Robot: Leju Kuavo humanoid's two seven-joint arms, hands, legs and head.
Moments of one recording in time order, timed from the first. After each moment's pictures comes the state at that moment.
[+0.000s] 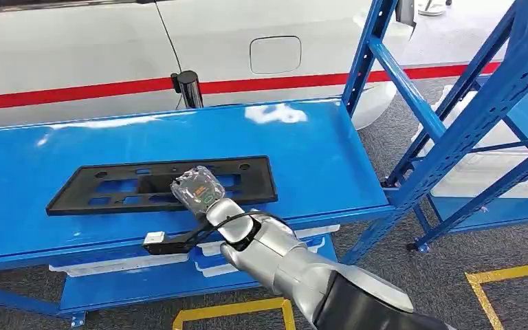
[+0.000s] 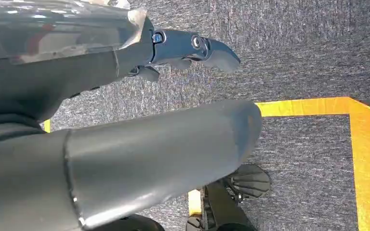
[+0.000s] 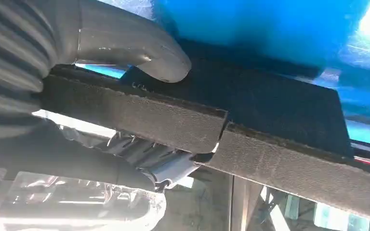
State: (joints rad) left arm -0.12 -0.08 0.28 -0.20 -0.31 0.10 -0.15; right arm -0.84 0.36 1.03 -0.50 1.08 -0.38 0.12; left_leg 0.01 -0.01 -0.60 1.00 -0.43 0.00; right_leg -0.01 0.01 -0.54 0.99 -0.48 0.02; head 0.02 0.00
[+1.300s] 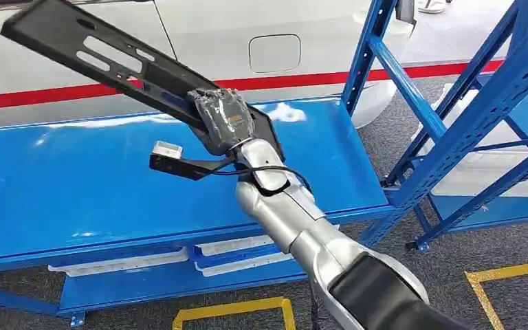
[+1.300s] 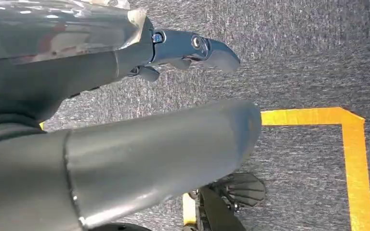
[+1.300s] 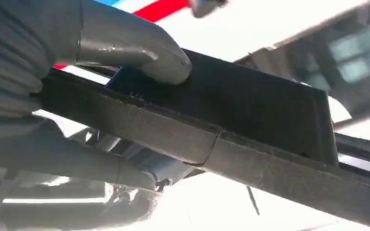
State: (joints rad) left arm -0.11 -0.09 0.32 -0.20 -0.35 0.13 -0.20; right arm -0.87 0.31 0.55 -0.82 0.96 -0.59 -0.14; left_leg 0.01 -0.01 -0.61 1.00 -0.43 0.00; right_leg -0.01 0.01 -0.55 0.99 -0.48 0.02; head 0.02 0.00
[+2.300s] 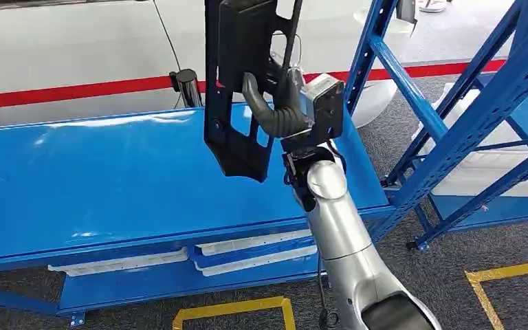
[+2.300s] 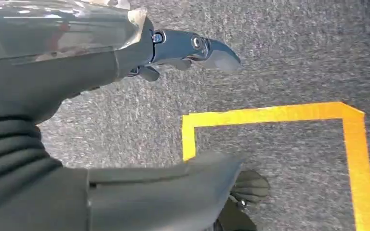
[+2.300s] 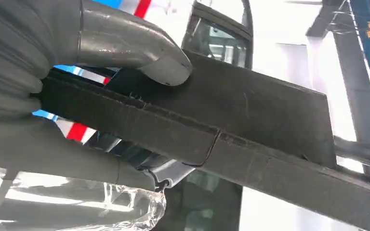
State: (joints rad) left arm -0.07 -0.09 0.35 -0.20 -0.39 0.13 -0.27; right arm -0.64 0.22 0.29 -1.41 -0.06 -0.04 -0.32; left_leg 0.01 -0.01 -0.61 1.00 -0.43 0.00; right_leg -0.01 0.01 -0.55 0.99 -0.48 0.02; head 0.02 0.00
